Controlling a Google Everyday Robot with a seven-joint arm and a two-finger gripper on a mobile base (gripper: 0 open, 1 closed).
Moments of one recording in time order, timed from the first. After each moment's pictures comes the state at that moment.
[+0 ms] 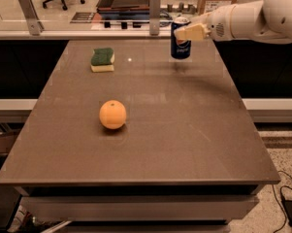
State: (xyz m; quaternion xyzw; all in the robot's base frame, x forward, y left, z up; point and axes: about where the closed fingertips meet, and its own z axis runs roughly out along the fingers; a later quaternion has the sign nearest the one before) arm 0.756 -0.136 0.946 -0.38 0.73 0.21 0.53
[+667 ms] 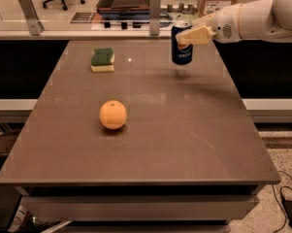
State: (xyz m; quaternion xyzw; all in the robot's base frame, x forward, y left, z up) arm 0.718 -0.137 0.953 -0.41 0.72 0.23 0.50
